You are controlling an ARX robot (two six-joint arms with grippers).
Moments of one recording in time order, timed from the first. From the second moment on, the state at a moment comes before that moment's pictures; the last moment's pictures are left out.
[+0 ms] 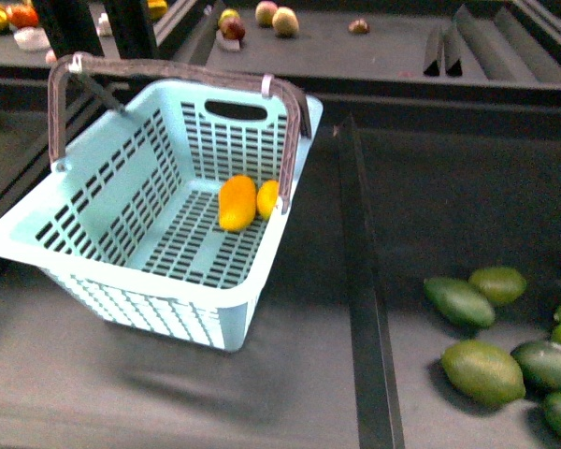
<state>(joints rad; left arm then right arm) -0.17 1.45 0.58 0.89 -0.18 -0.16 0.00 0.00 0.02 0.00 0.00 0.00</state>
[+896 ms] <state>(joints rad) 0.00 0.80 0.03 0.76 0.00 -0.01 0.00 0.00 0.02 0.00 0.00 0.00</state>
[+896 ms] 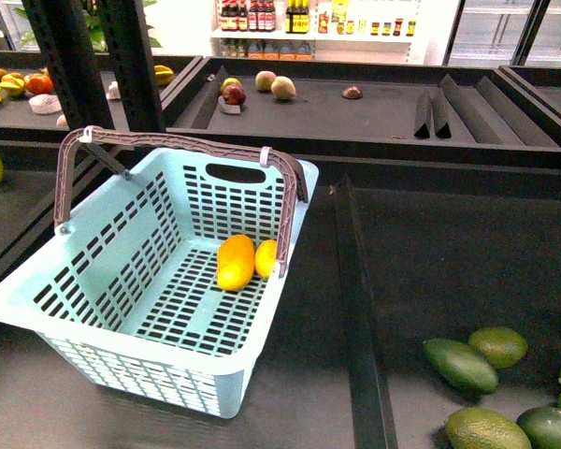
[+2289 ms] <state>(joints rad) 0.00 0.01 0.02 0.00 0.00 -0.01 0.00 0.00 0.02 0.00 0.00 0.00</state>
